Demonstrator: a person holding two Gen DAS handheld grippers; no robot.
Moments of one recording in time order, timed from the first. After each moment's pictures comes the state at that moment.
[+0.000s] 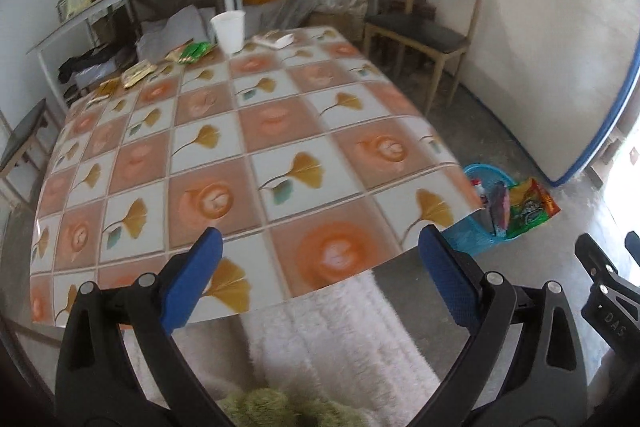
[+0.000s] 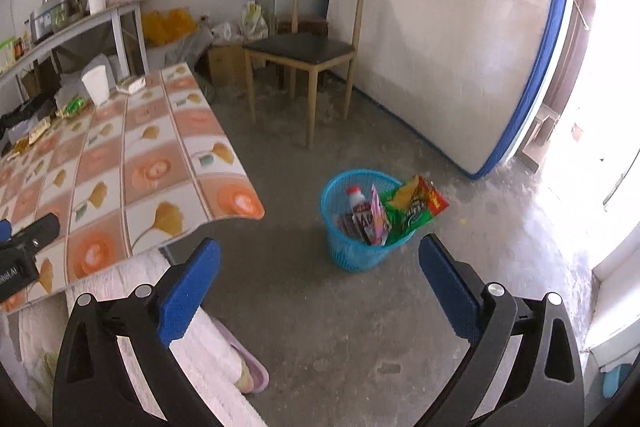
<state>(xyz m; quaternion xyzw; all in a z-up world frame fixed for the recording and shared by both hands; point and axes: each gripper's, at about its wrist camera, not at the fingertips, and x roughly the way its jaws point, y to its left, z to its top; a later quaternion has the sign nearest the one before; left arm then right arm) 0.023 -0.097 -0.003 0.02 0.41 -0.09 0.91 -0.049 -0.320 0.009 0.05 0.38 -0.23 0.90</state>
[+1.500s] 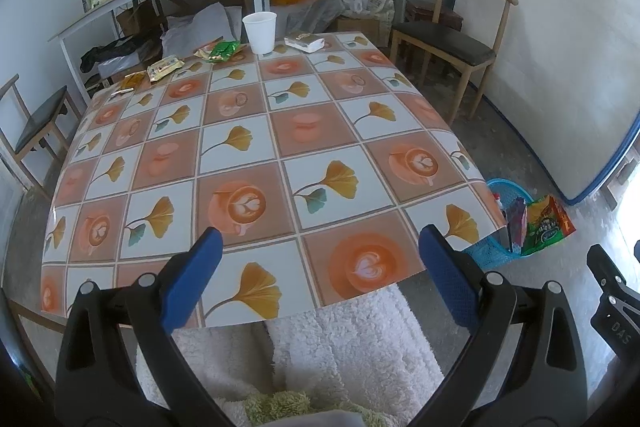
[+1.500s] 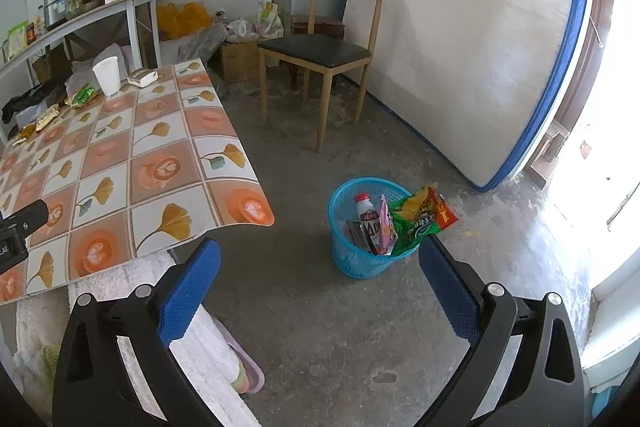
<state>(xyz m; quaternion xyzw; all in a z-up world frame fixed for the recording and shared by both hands) 0.028 -0.082 0.002 0.01 0.40 -0.05 0.91 -0.033 -0.316 0.011 0.03 0.37 -0.20 0.90</state>
